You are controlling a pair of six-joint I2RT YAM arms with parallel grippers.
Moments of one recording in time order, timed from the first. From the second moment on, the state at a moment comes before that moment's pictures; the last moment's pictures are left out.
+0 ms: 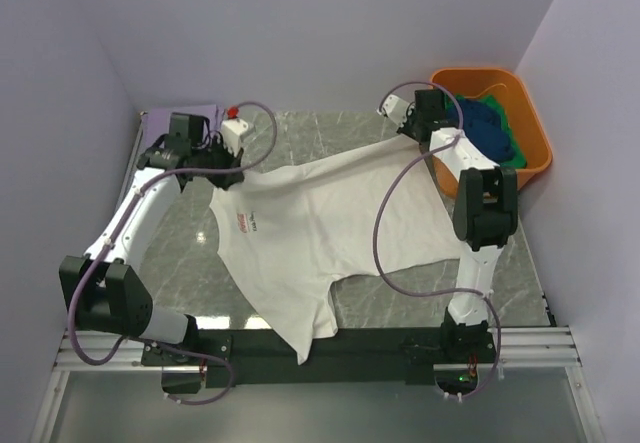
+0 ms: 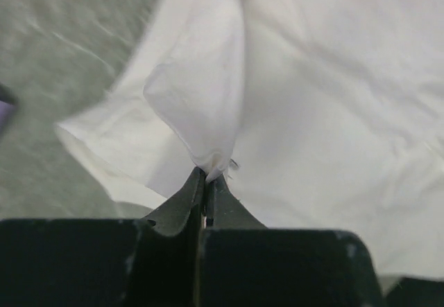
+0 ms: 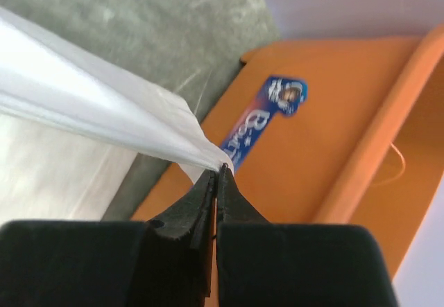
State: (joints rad) left arm -0.14 1.44 1.34 -0.67 0.46 0.39; right arm 0.11 2.09 1.69 -0.30 0.13 -1.01
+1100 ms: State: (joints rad) left arm 0.04 1.76 1.29 -0.80 0.48 0.45; right arm 0.12 2.03 1.76 -0.80 0.00 -1.00
